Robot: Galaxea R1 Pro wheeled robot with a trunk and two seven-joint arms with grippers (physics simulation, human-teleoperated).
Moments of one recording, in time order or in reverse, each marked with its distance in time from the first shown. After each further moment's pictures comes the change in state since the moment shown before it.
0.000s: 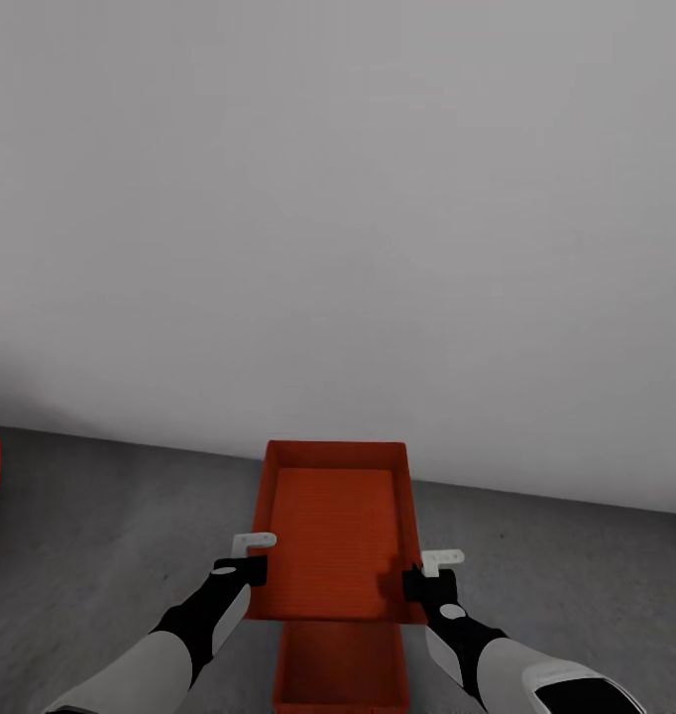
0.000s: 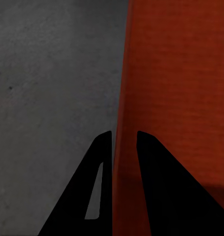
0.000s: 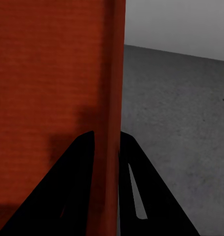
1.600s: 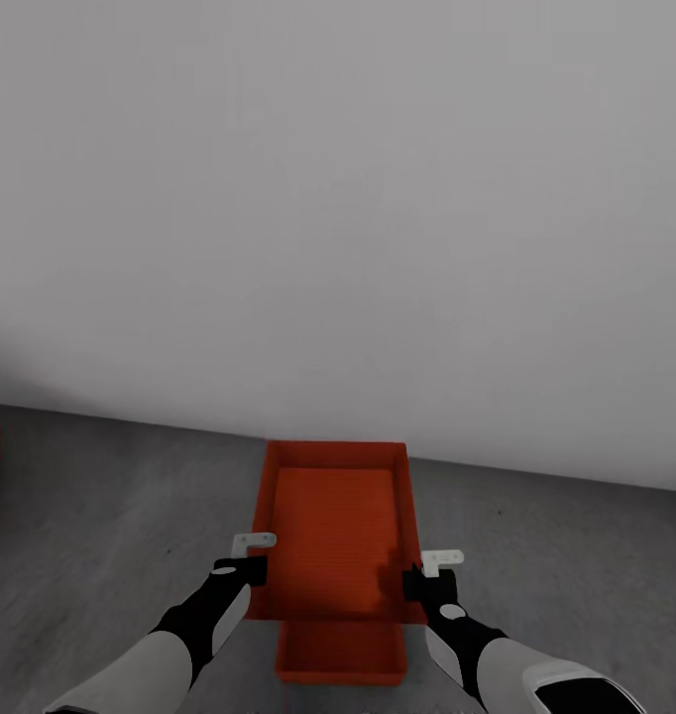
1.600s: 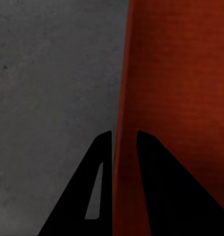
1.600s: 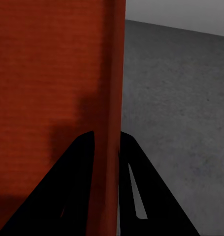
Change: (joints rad) left arm 0.000 0.000 0.000 0.001 0.000 0.000 0.000; right arm 0.000 0.000 0.000 0.000 0.000 0.000 0.000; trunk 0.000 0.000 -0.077
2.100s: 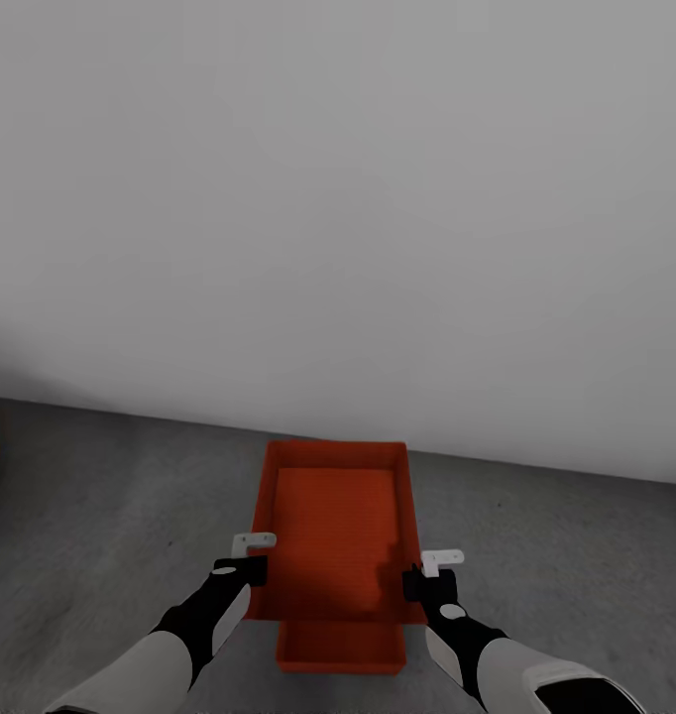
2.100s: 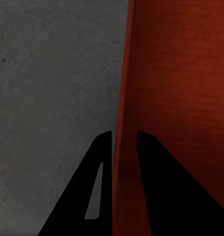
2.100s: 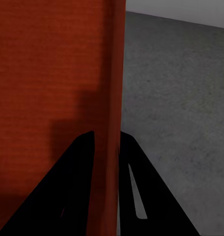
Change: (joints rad) left arm 0.000 0.000 0.000 -0.001 0.000 0.000 0.000; right arm 0.000 0.000 0.000 0.000 0.000 0.000 0.000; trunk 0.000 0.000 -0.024
